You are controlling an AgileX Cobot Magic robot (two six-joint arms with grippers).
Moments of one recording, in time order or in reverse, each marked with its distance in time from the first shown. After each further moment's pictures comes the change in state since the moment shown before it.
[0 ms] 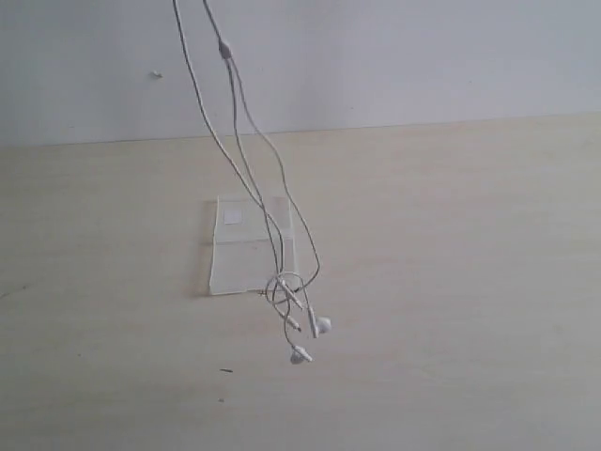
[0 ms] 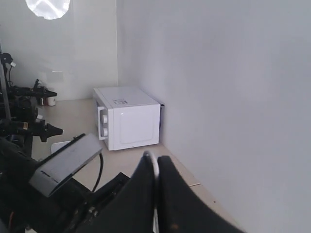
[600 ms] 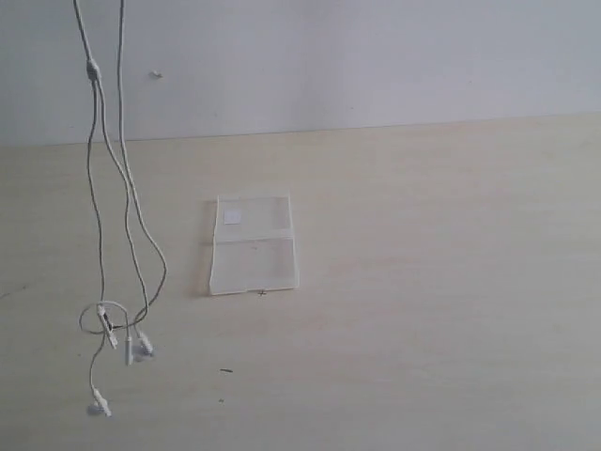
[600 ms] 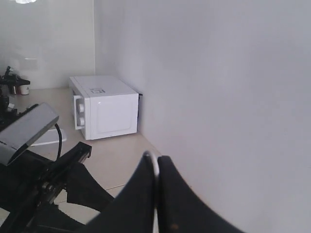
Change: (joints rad) left arm 0.000 -0.054 0.000 0.140 -0.083 -0.120; right arm 0.000 -0.008 0.000 -0.137 -0.006 0.072
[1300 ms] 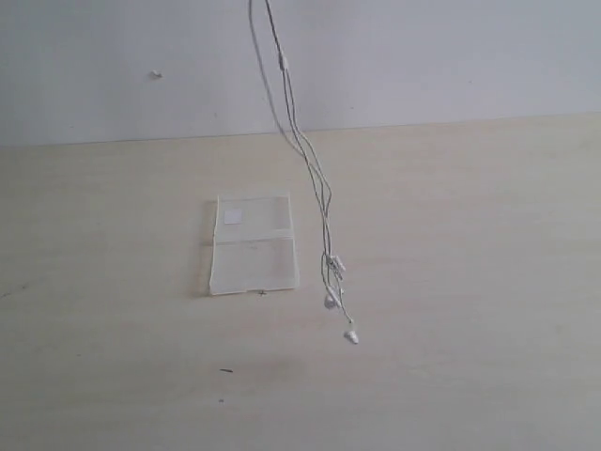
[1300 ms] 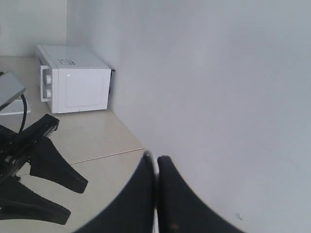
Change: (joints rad) left arm 0.000 0.013 0.000 0.046 0.027 0.000; right arm 0.000 -0.007 0.006 -0.176 0.022 0.027
